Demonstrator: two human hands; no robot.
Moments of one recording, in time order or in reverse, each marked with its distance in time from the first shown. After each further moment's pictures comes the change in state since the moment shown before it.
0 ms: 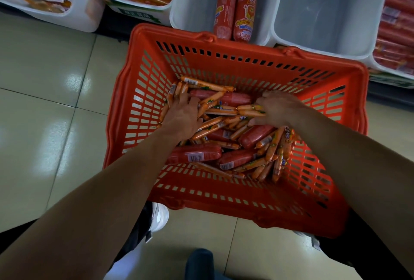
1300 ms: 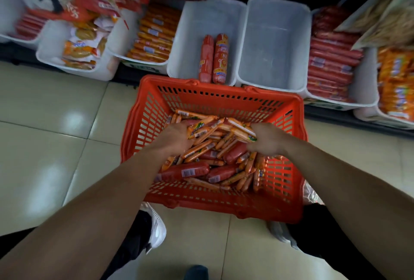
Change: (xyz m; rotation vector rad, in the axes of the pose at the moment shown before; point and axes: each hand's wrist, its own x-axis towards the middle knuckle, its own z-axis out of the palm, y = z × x) left_hand -0.069 0.035 -0.088 -0.159 -0.134 -0.014; right_hand -0.113 -0.019 -0.040 0.493 0.123 0.091
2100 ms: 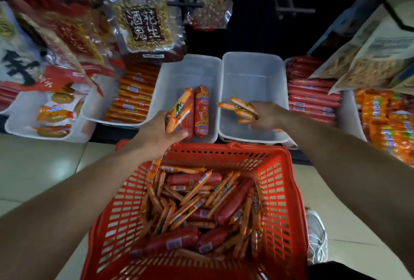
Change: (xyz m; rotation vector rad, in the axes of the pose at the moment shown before) left_hand 0.060 0.057 -0.119 -0.308 0.257 0.161; right_hand 0.112 0.064 -0.153 -0.008 0.217 0.031
